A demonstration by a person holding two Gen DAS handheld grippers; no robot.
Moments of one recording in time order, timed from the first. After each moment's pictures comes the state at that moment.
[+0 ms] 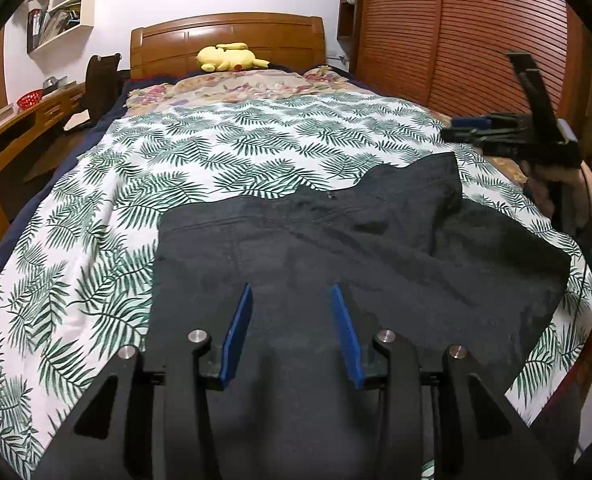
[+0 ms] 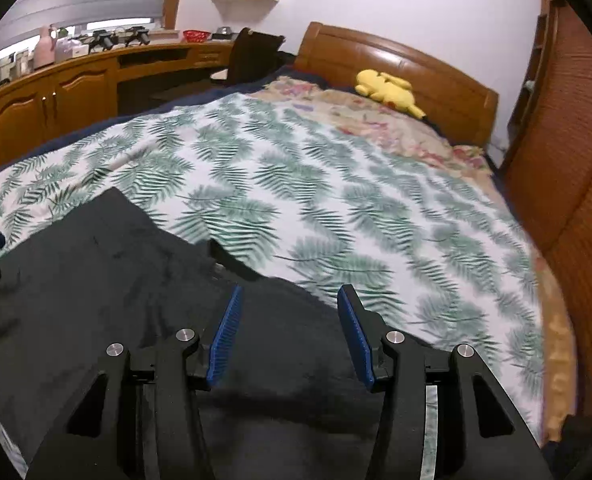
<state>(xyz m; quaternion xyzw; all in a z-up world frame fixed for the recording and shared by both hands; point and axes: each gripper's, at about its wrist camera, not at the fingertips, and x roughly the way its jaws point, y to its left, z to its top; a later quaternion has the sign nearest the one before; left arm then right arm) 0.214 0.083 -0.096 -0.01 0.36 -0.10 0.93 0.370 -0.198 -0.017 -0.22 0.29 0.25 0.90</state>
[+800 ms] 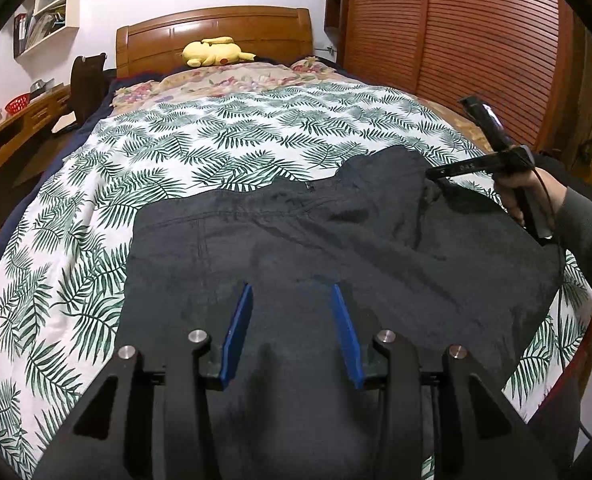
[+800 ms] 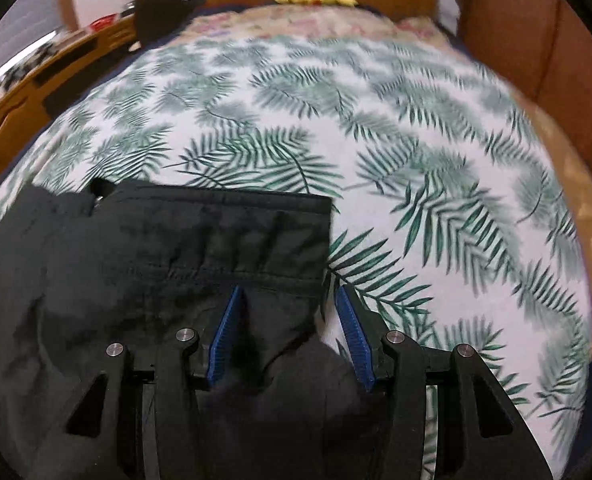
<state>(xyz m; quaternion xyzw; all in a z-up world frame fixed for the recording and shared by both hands) 0.217 0.057 -0.101 0.01 0.37 -0.11 0.92 0.451 -0.289 -0.111 -0.08 0.47 0.18 0.86</state>
